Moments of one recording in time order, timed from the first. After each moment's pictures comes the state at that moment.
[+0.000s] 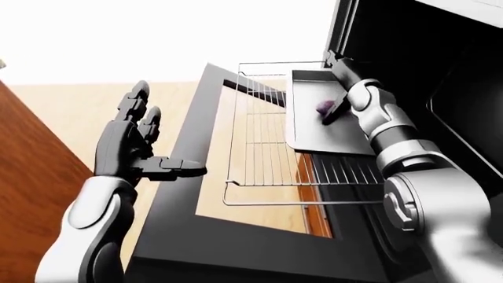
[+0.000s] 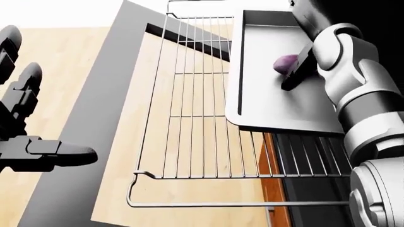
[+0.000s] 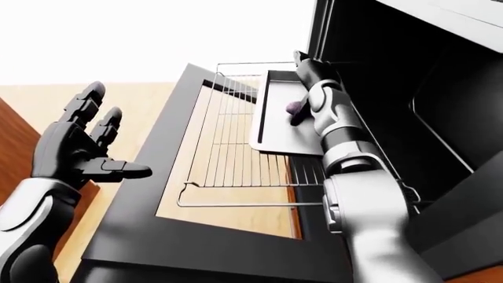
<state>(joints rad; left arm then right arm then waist) -0.32 0.25 0.30 -0.69 -0.27 0.93 -0.06 -1.31 -0.38 -0.01 1.31 -0.92 -0.04 0.01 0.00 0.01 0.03</state>
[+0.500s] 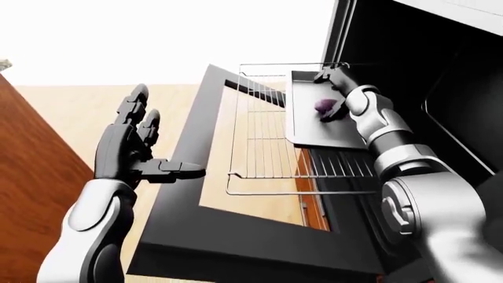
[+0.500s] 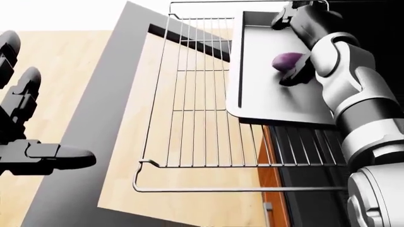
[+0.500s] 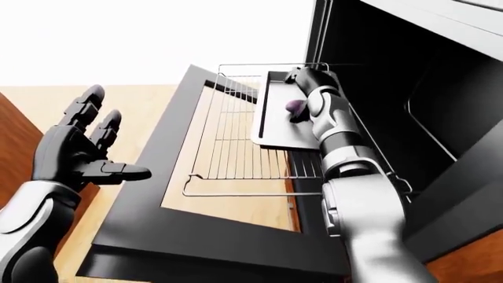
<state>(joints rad) -0.30 0.25 0.30 -0.68 -0.27 0.91 -0.07 -1.27 -0.37 -0.01 1.29 -0.92 -0.02 0.06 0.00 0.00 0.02</state>
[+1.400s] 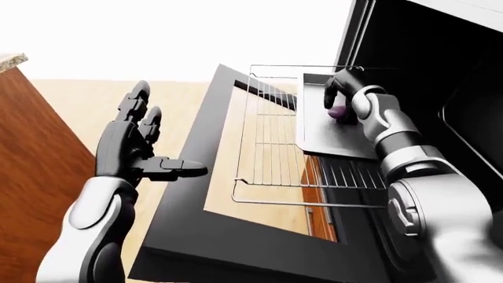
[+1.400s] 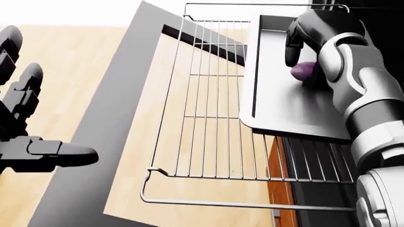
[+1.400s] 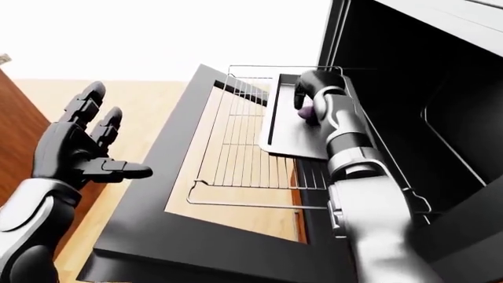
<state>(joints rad) -0.32 0.25 0.30 -0.69 -0.28 0.93 -0.05 -1.26 -0.40 0.03 1.28 -1.14 -0.05 0.06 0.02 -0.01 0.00</state>
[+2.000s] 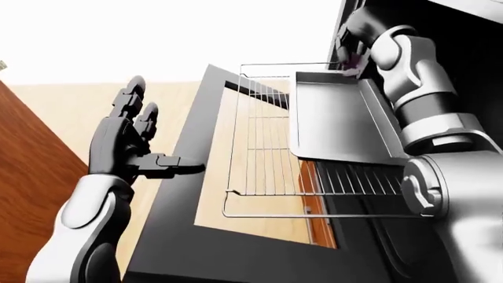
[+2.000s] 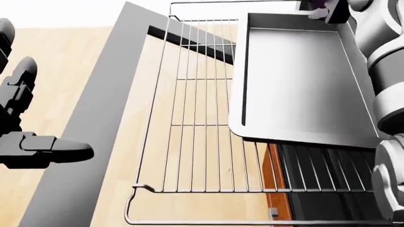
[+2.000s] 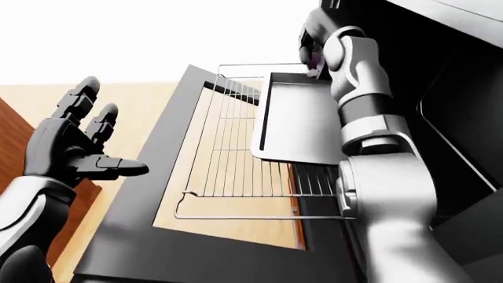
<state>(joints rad) -0.34 0.27 0.32 -0.71 -0.31 0.96 -0.03 -1.43 -0.46 0.00 1.15 -1.12 -0.04 0.19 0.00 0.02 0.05</state>
